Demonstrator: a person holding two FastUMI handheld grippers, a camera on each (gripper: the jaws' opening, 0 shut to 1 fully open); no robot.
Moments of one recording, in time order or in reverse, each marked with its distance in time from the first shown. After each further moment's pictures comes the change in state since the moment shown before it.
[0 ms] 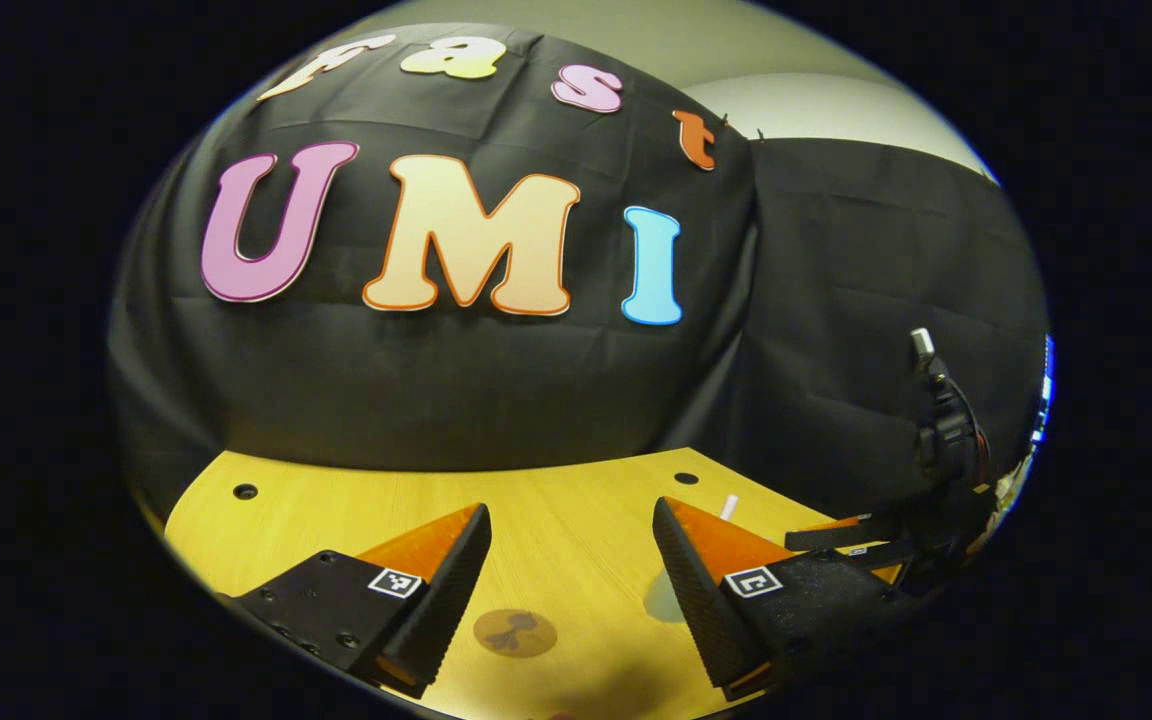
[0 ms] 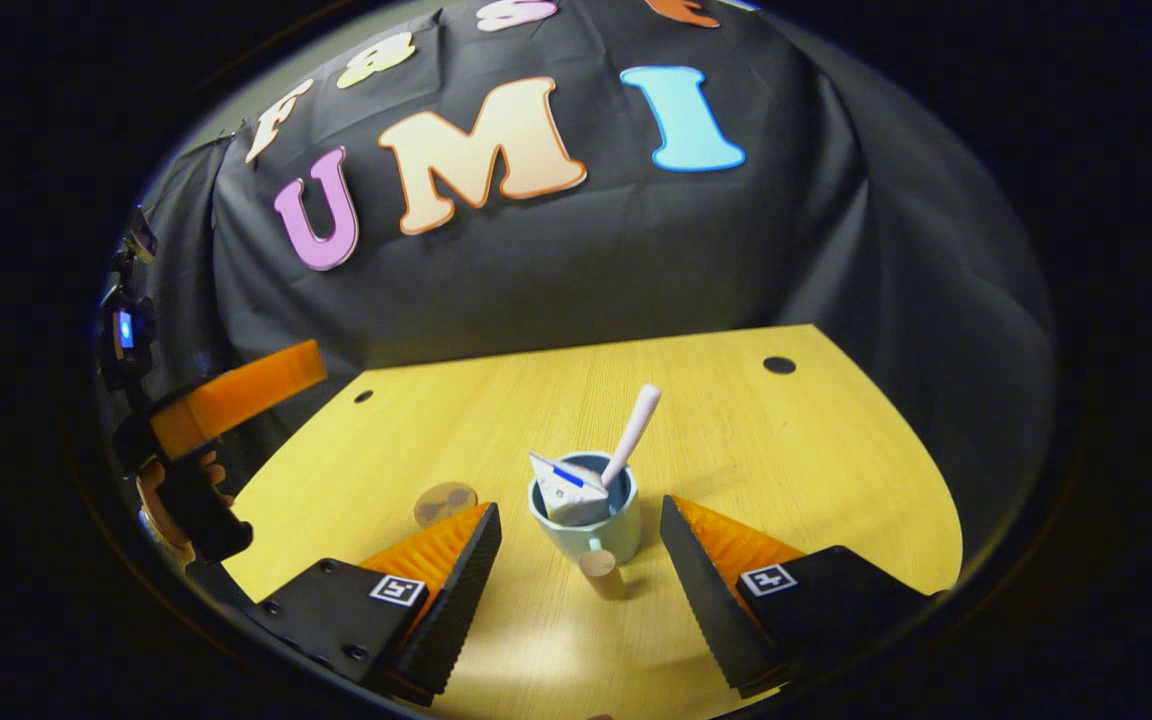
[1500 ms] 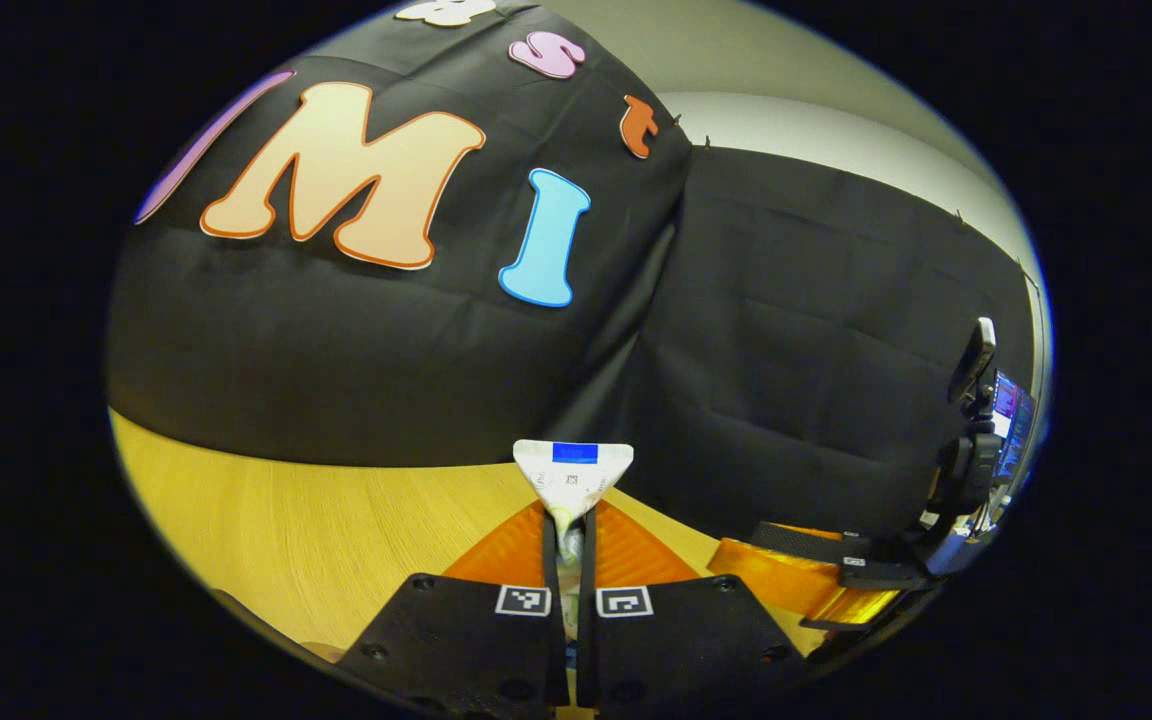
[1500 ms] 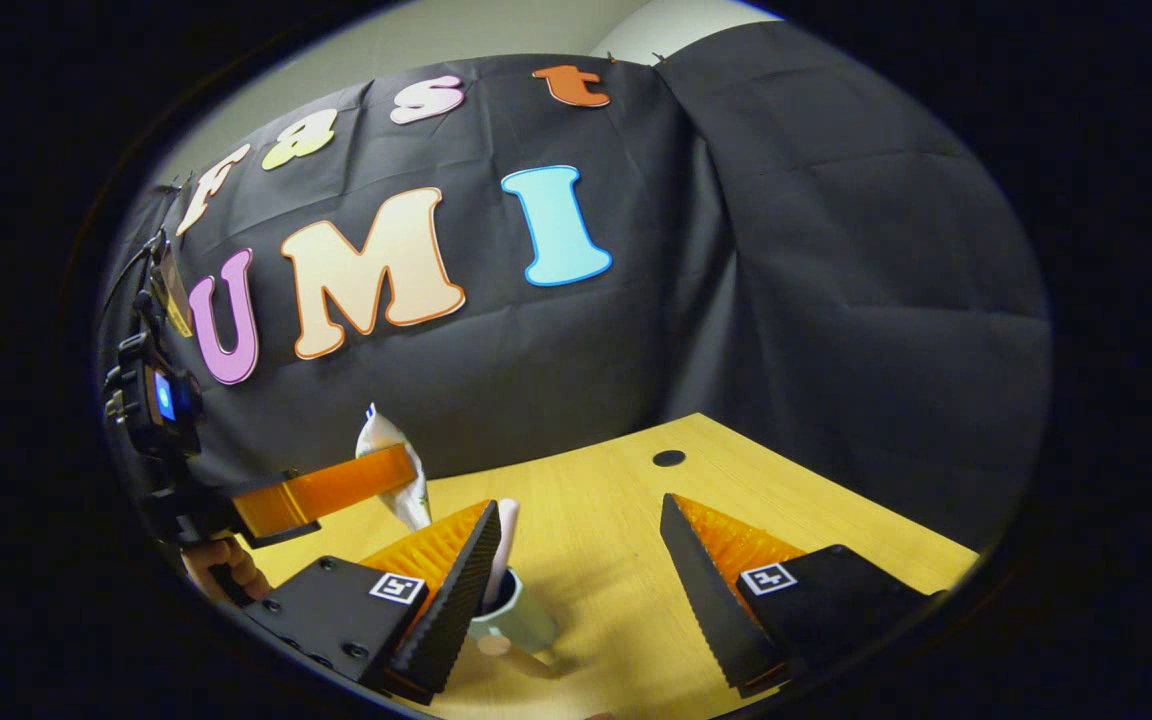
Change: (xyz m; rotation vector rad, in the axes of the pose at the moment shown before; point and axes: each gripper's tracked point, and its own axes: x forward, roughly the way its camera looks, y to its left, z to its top) left arm 0.132 -0.124 -0.031 -0.094 -0.018 -0.376; right arm -0.040 -0.083 0.063 0.165 -0.457 -0.305
